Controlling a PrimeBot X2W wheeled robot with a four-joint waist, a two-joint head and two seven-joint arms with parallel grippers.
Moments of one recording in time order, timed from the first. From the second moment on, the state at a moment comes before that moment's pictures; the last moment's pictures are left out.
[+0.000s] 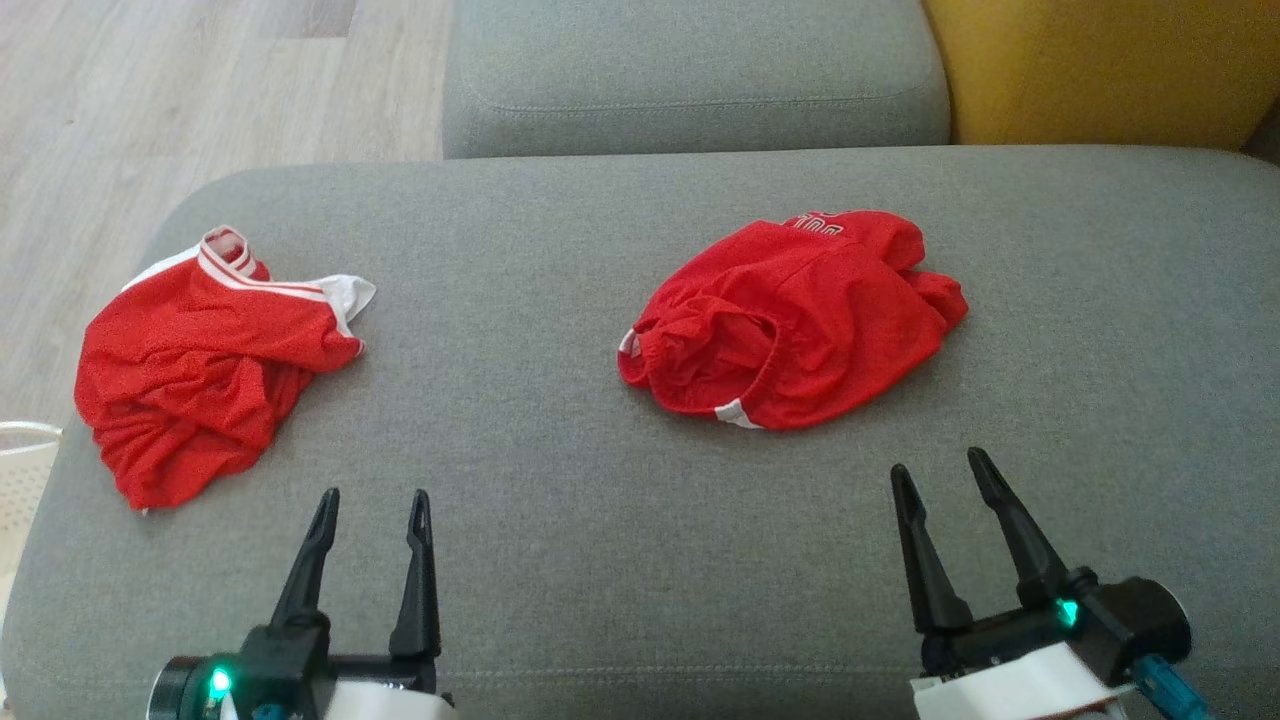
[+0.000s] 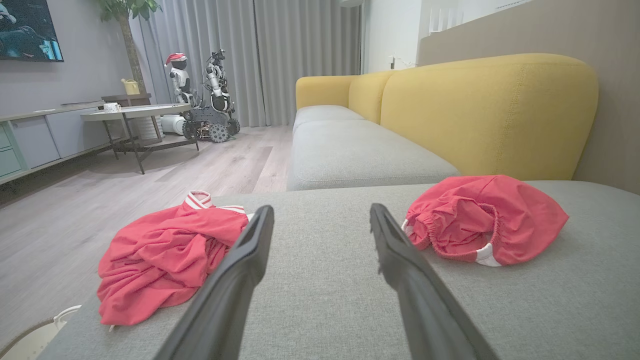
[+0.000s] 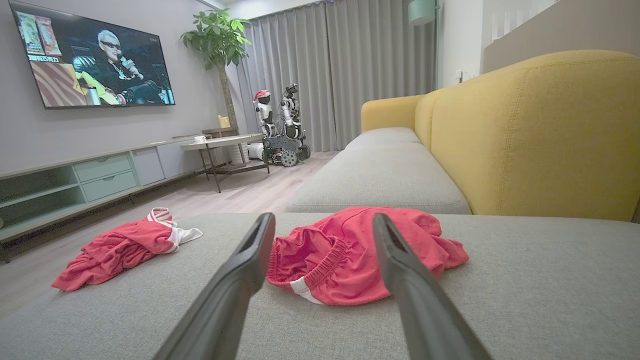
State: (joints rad) left arm 0.22 0.05 -0.18 -0.08 -0.02 0.10 -0.25; right arm 0.12 -0.05 0.25 0.11 0.05 0.12 -0.25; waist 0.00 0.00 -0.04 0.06
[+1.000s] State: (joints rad) left arm -0.17 0.09 -0.42 0.17 0.05 -0.06 -0.25; right arm -0.01 -0.05 0.21 0.07 0.03 0.12 -0.25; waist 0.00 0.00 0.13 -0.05
